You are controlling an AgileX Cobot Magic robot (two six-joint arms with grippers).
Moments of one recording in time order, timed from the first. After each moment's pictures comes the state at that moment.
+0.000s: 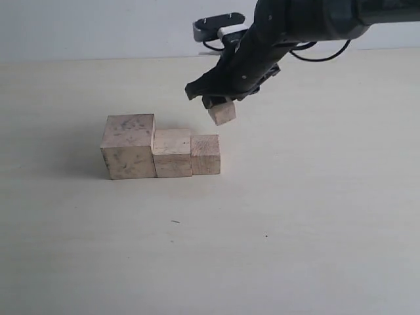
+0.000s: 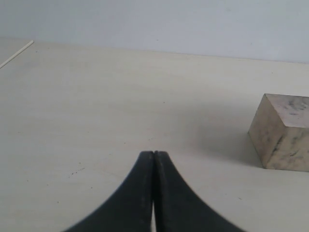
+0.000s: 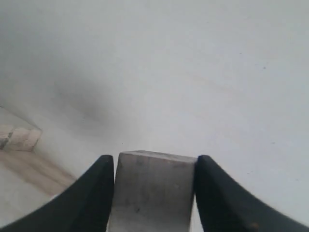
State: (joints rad) left arm 0.07 0.01 0.00 -0.12 0.37 0.08; right arm 0.62 2.11 -1.55 0.20 0.57 -0.13
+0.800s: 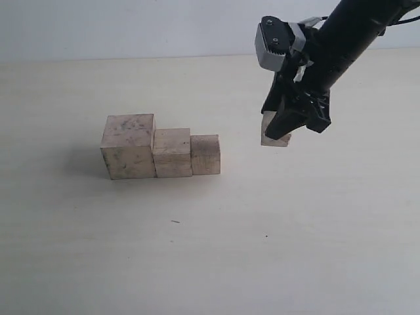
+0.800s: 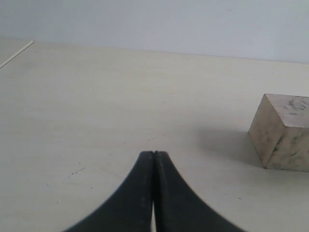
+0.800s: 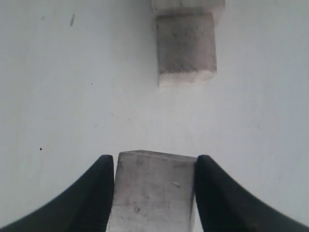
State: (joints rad) left arm 0.07 0.01 0.00 -0.12 0.37 0.08; right arm 0.39 1.91 -1.41 0.55 1.11 -1.56
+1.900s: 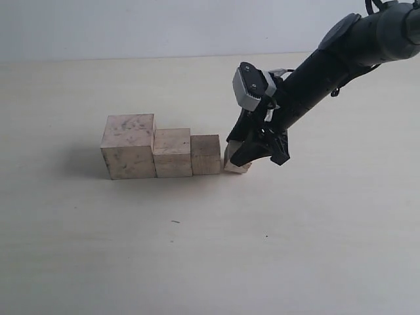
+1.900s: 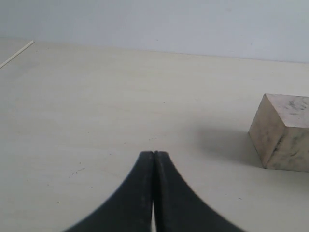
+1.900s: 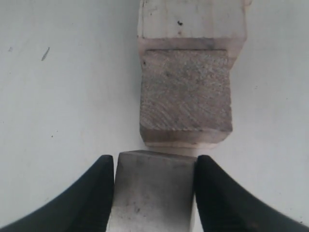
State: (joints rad) left arm 0.07 0.01 0.00 -0.12 0.37 0.08; right arm 0.39 2.18 -1.40 0.86 1.02 -1.87
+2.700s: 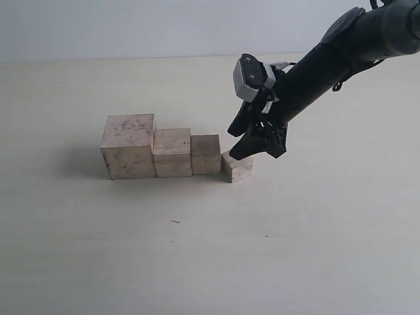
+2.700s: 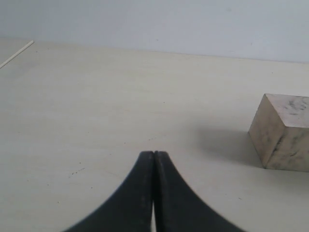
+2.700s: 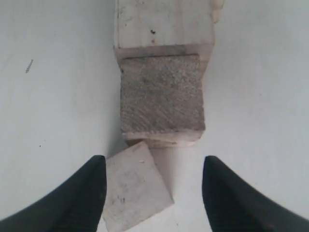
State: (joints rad) left arm 0.07 0.01 0.00 -0.12 0.37 0.08; right arm 0.39 2.15 -1.40 0.87 0.99 -1.80
